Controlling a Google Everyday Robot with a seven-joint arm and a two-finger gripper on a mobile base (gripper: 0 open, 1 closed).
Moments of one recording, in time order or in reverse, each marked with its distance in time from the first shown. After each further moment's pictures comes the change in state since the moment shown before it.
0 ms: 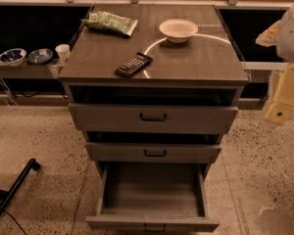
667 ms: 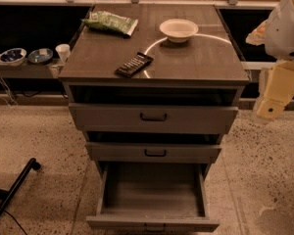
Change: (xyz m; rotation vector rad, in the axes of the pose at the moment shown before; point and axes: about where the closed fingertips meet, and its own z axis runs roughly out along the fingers) arm -0.011 -0.005 0.007 -0.018 0.014 -0.036
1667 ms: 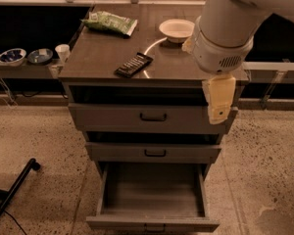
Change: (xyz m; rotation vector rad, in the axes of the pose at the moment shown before) arm -0.080 -0.009 0.060 0.037 0.101 -0.417
